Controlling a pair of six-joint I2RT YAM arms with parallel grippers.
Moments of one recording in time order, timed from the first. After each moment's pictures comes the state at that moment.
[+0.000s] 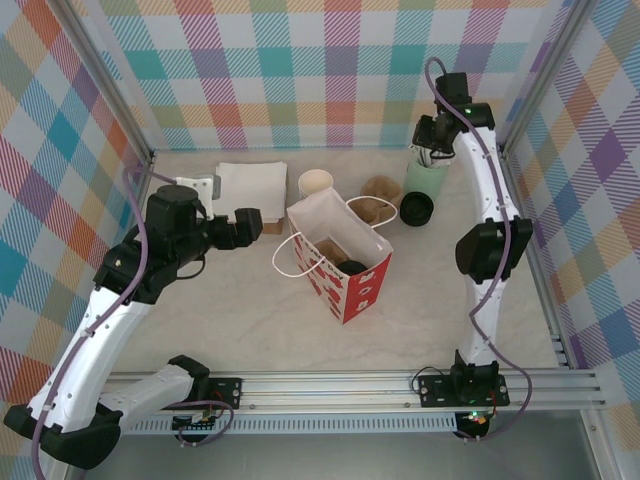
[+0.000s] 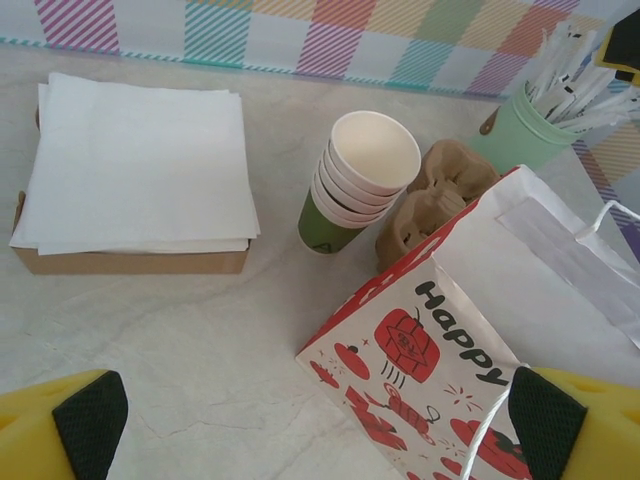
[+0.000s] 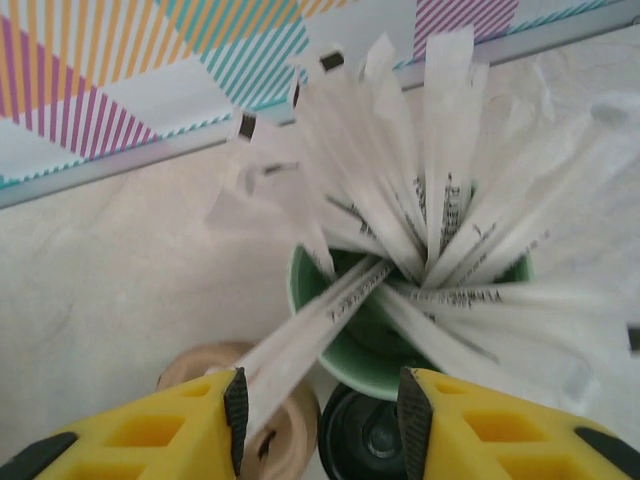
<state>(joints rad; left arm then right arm) -0.45 0.98 1.31 -0.90 -0.05 -0.39 0.13 2.21 2.47 -1.14 0.06 0.33</state>
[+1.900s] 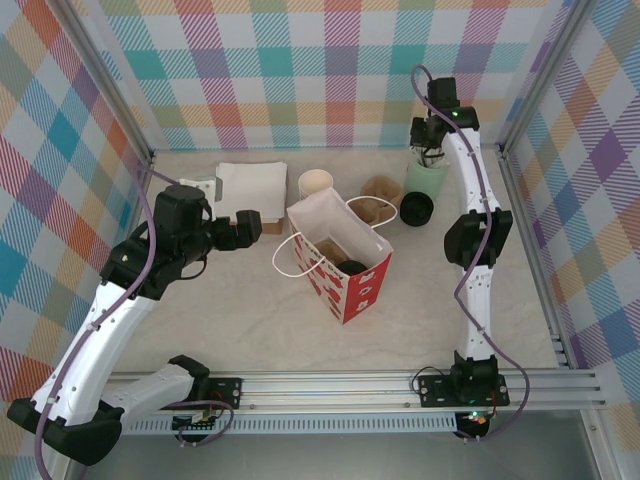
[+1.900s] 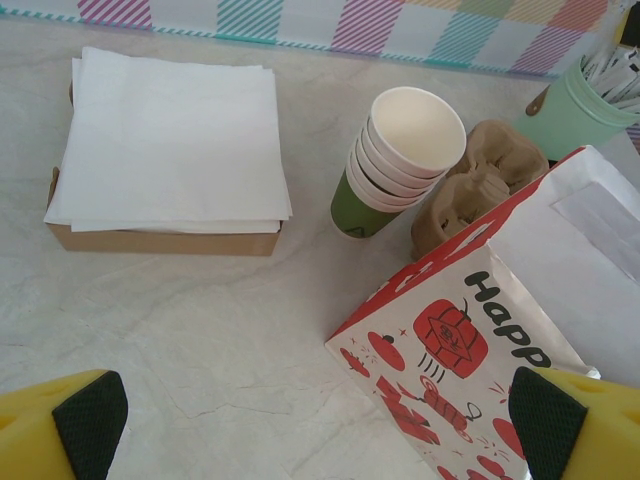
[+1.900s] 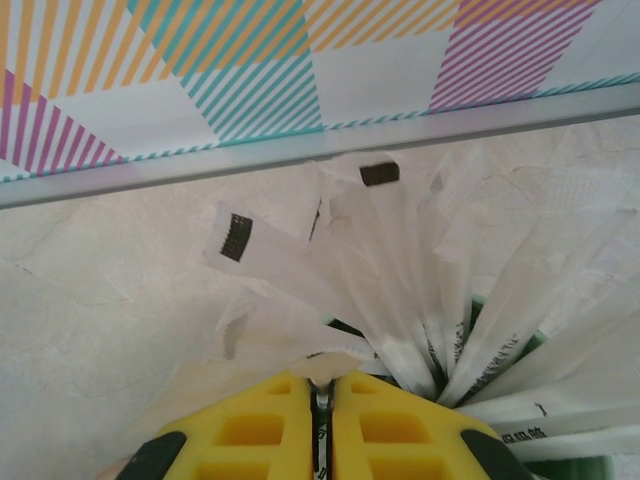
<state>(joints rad) -0.45 1.00 1.30 -0.92 -0.10 -0.39 0.12 2.42 2.66 -1.10 0.08 0.19</state>
